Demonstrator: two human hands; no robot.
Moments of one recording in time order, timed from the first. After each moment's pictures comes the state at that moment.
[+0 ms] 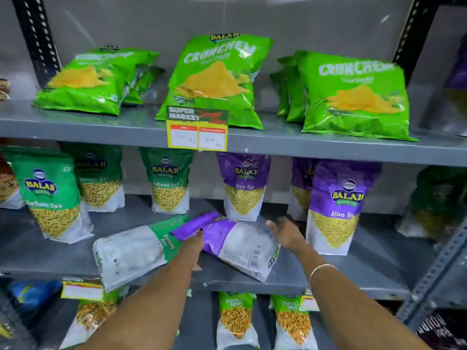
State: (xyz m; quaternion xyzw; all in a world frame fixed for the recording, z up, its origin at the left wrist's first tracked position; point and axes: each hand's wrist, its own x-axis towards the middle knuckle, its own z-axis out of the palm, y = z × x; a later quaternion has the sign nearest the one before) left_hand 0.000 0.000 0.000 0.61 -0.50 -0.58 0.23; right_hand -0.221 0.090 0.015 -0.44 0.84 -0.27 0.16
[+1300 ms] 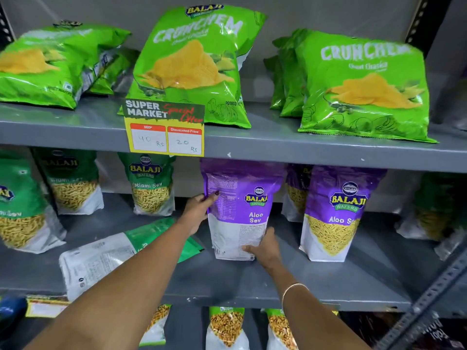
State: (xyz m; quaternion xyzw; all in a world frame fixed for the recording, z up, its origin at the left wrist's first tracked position) left_hand -0.068 -0.053 0.050 0.38 -0.52 -0.67 0.36; right_hand -0.212 0.058 -0.034 -0.33 0.79 -0.46 0.23
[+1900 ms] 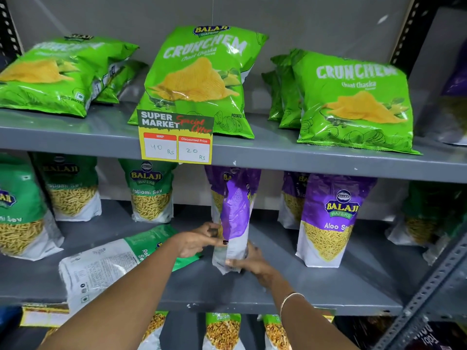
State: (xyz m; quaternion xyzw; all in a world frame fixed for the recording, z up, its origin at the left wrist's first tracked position) left_hand -0.039 -0.038 0.028 0.32 -0.67 -0.67 0.06; right_hand -0.193 0.054 -0.048 -0.38 0.71 -0.45 0.39
